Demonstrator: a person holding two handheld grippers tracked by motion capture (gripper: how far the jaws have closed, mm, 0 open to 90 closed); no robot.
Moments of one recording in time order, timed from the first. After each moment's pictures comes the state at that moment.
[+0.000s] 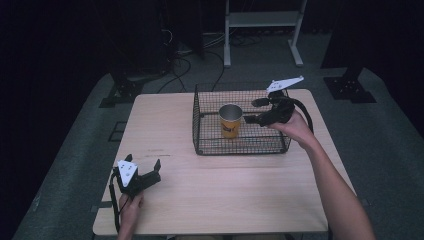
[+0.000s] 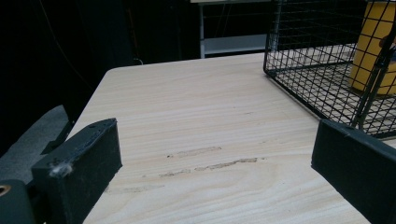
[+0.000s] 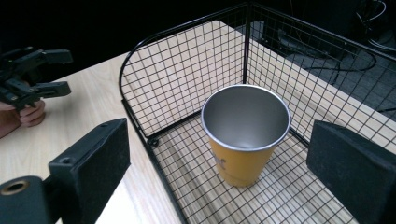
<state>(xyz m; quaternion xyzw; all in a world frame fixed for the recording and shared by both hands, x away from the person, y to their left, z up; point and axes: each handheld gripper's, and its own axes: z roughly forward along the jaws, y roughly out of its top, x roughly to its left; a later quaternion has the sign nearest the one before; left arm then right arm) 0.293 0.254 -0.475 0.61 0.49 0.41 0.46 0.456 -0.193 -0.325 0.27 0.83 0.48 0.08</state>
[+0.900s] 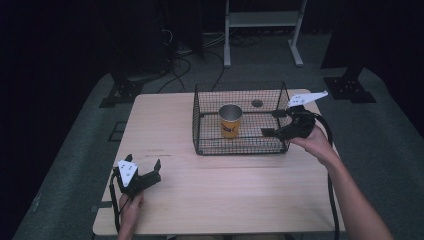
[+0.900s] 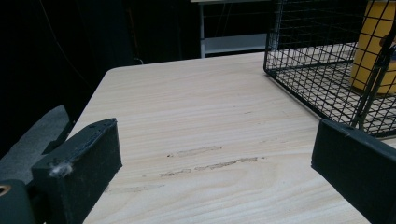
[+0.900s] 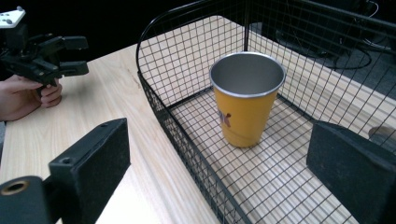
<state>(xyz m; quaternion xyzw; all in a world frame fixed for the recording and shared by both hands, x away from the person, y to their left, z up) 0.293 0.254 -0.475 0.61 0.49 0.41 0.46 0.413 -0.239 -0.337 0.27 0.82 0.49 0.09</state>
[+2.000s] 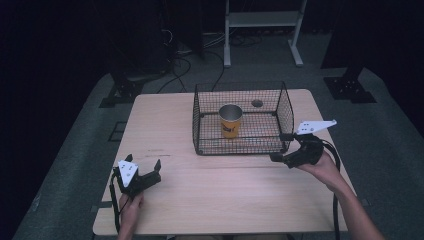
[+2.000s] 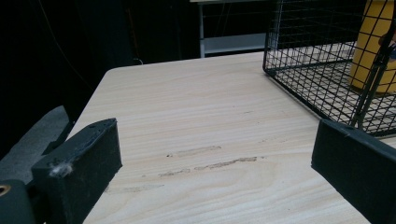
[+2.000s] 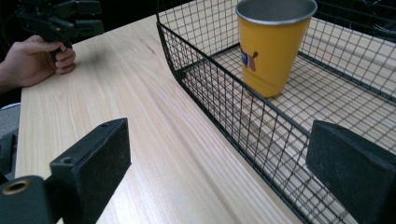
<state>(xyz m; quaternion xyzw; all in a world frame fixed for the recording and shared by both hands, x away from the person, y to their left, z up) 0.293 0.253 -0.475 0.62 0.49 0.41 0.46 0.364 -0.261 -0.385 0.27 0.82 0.49 0.08</state>
